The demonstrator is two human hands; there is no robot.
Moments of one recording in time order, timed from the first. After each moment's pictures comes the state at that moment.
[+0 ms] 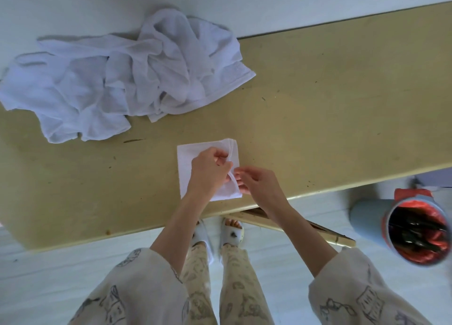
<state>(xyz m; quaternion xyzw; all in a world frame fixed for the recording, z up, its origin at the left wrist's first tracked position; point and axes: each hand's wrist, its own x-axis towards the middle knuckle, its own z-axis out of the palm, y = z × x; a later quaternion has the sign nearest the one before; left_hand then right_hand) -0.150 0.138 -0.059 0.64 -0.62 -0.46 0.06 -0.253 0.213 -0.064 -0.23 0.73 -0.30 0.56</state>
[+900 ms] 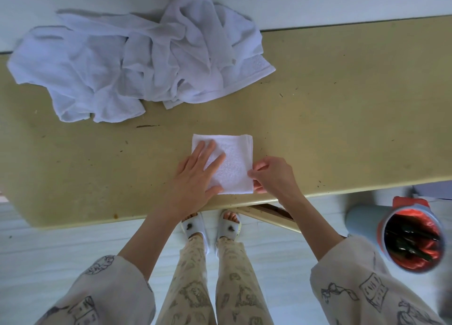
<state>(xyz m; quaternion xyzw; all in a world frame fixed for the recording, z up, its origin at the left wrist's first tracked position) -0.064 0.156 -0.093 0.42 -0.88 -0.23 -0.05 -0.254 0.193 -0.057 -0.27 0.80 -0.17 0.51</state>
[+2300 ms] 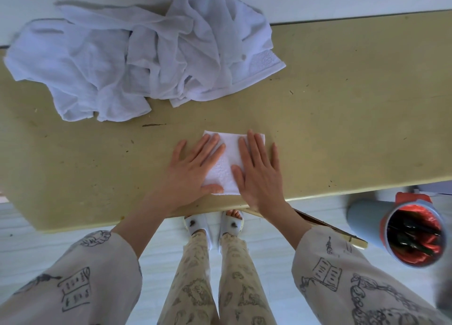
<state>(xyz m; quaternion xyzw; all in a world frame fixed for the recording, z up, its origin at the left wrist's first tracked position) -0.039 0.123 -0.111 0.32 -0.94 -0.10 -0.09 -0.217 0.202 -0.119 -0.66 0.73 -0.02 0.14</state>
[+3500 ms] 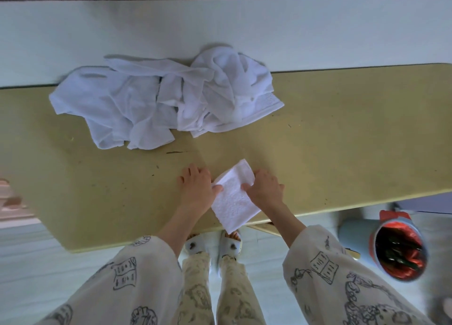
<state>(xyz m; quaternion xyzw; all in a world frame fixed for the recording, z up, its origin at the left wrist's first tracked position) -0.050 0.111 -0.073 0.60 -0.74 -0.27 -0.13 -0.195 0.156 -0.064 -0.41 0.85 0.07 0.33</state>
